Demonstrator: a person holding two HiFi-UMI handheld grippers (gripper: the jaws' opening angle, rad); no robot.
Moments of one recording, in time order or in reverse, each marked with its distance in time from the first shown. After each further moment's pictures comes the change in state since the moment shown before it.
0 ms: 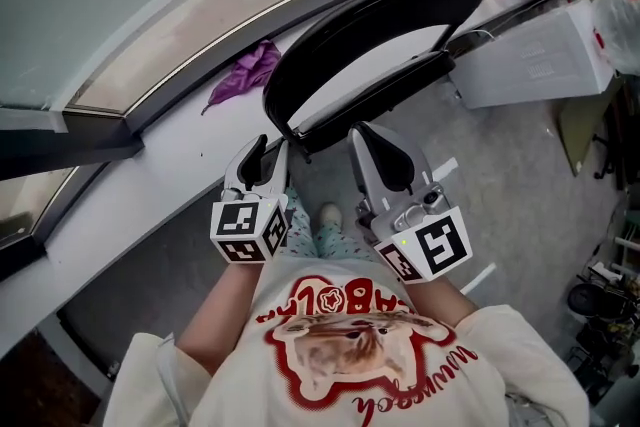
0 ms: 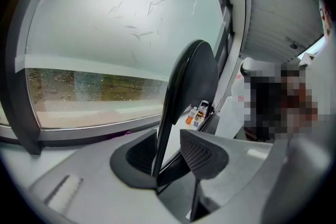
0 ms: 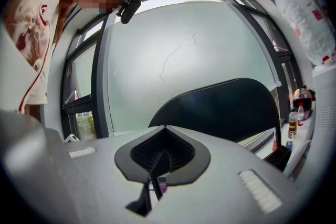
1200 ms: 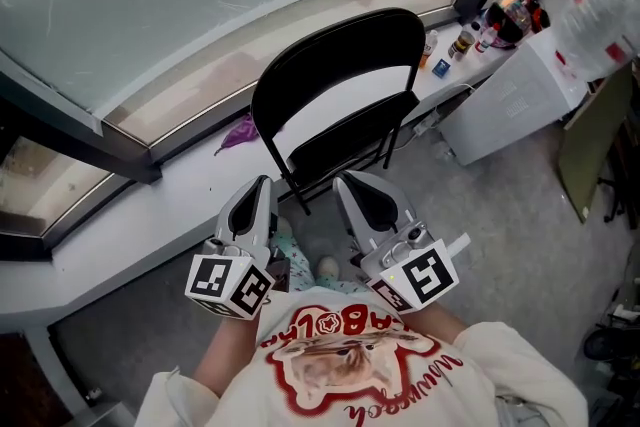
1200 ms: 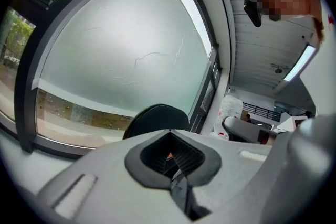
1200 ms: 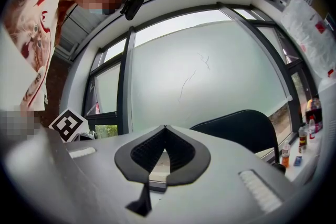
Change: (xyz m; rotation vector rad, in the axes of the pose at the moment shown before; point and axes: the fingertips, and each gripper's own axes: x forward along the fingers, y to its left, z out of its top) left arm -0.131 -0.114 0.079 -0.051 -0.377 -0.073; right arm -0.110 0.045 0.053 -0.051 -0.164 0.168
